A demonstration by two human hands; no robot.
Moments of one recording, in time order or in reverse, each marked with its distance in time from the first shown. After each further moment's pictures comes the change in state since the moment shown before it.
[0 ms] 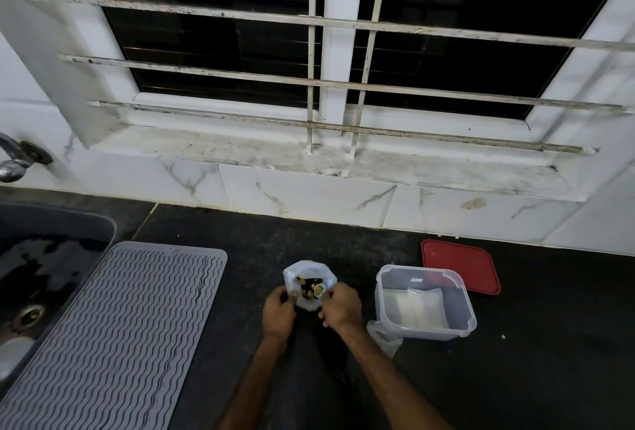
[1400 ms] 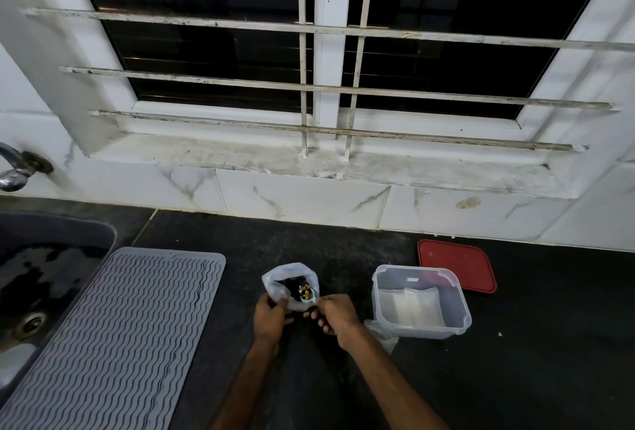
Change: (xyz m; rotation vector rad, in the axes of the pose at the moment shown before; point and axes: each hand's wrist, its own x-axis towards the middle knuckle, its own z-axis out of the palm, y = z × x) left_hand 0.002 -0.007 -0.007 -0.192 0.021 -0.052; right_hand -0.011 0.000 -0.008 0.422 -0.235 0.208
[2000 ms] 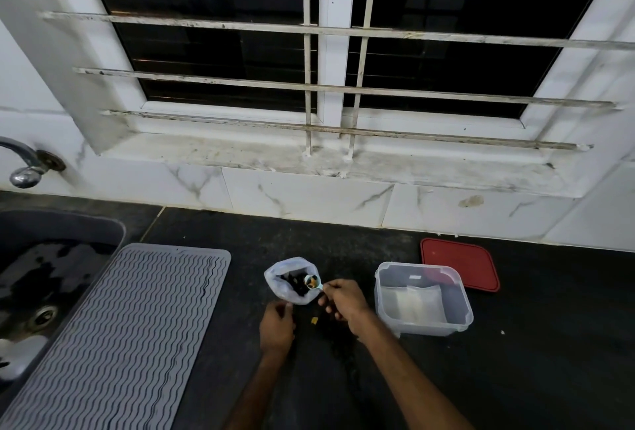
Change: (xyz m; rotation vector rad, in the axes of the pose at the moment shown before) left_hand -0.021 -0.017 -0.001 0.342 0.101 0.023; right_hand -0.005 -0.014 -0.017 -0.101 -0.027 -0.124
